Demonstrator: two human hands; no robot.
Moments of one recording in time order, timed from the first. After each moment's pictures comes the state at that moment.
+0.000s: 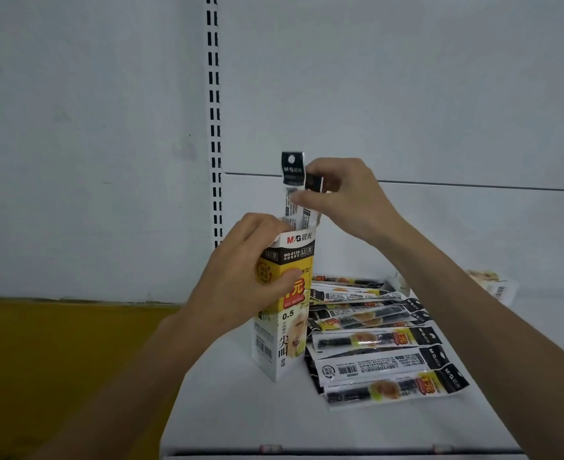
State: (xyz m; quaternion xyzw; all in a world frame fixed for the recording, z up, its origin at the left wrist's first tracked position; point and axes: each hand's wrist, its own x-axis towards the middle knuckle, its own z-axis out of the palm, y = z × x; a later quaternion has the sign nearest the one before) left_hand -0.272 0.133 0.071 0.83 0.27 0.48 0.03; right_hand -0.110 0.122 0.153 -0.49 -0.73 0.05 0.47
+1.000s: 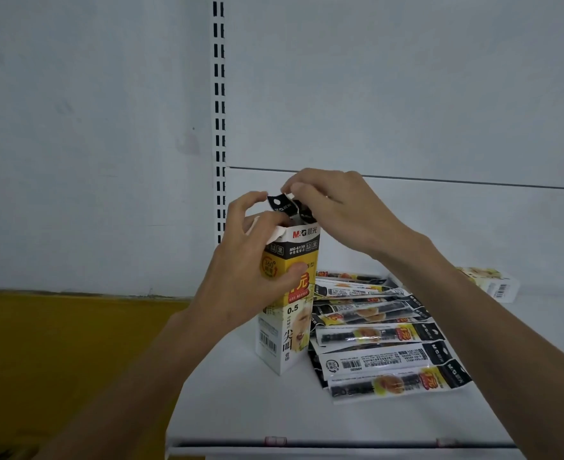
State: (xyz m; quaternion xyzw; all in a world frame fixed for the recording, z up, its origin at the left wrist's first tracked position) left_hand -0.270 0.130 0.069 0.81 0.30 0.51 0.04; right_hand -0.127 0.104 0.148 -0.50 -0.77 -0.02 0.39
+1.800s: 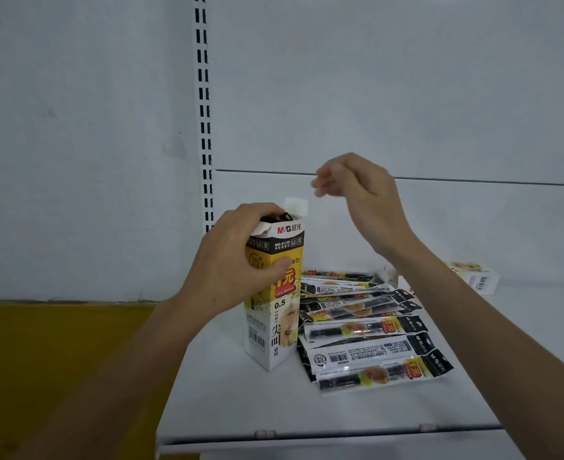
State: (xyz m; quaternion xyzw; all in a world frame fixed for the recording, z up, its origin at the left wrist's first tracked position) left_hand -0.271 0.134 0.078 0.82 0.29 0.49 0.07; right_hand -0.085 0.114 0.134 -0.42 -0.67 0.08 0.61
